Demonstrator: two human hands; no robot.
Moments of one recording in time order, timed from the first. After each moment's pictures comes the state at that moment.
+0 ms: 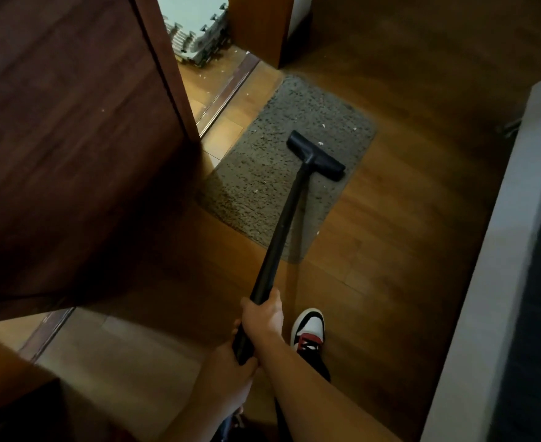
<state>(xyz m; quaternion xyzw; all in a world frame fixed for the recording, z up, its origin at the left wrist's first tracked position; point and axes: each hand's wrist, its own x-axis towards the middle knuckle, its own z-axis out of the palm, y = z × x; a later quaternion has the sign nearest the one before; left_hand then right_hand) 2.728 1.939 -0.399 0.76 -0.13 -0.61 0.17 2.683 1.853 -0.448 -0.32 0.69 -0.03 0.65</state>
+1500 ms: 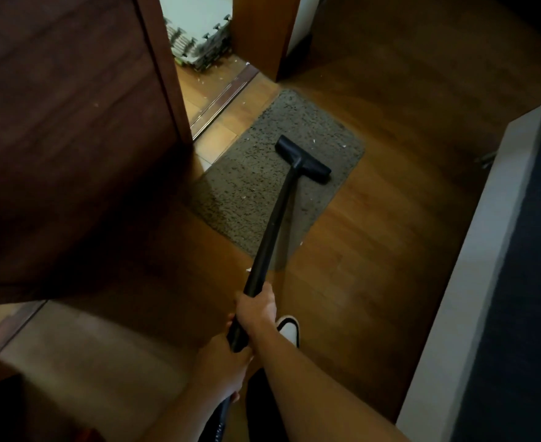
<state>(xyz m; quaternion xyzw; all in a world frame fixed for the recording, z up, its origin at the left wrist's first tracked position) 2.702 1.905 -0.404 0.75 -0.06 -0.64 0.18 2.664 1.812 -0.450 -0.36 0.68 0.01 0.64</state>
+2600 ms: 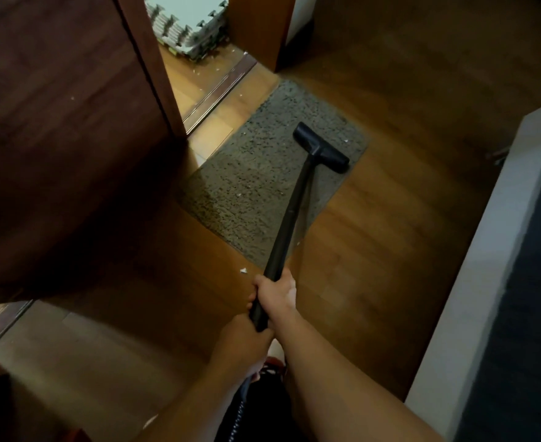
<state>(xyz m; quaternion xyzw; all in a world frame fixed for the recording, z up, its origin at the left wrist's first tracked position) 2.675 1.842 -0.424 0.76 -0.13 -0.61 0.17 2.639 1.750 -0.466 -0.33 0.69 -0.03 0.64</state>
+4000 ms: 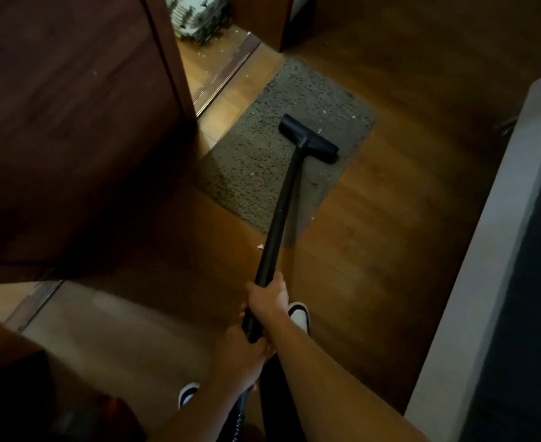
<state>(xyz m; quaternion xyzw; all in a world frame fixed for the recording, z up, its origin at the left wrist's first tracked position) 2.675 1.938 -0.414 0.76 -0.12 -0.61 0.20 2.643 1.845 -0.462 -0.37 0.68 0.01 0.64</state>
